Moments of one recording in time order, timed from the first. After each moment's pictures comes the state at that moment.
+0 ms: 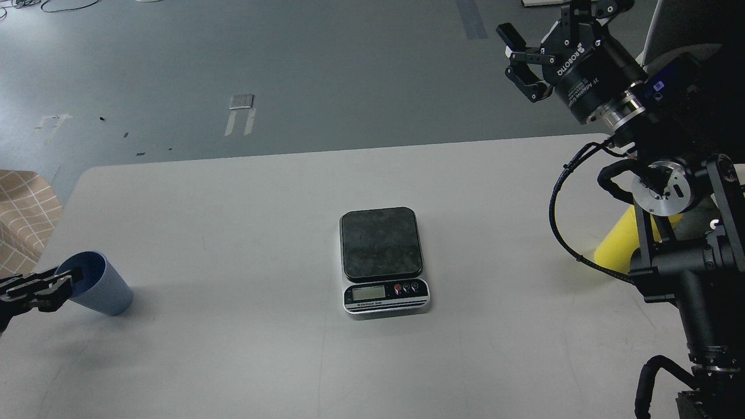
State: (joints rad) left arm -0.41 1.19 -0.31 -1.06 1.48 0.14 -0.49; right arm 0.51 -0.01 1.57 1.43 -0.90 0.36 -0.18
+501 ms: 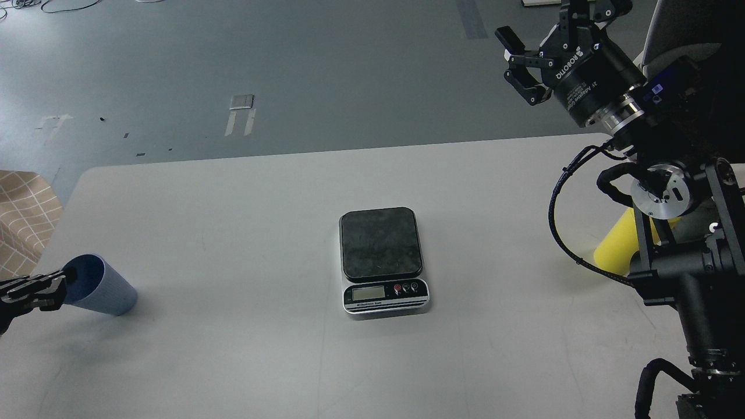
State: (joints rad) left arm -0.41 1.18 -0.30 -1.04 1.48 0.14 -0.49; right arm 0.50 -0.01 1.57 1.44 -0.90 0.36 -0.18
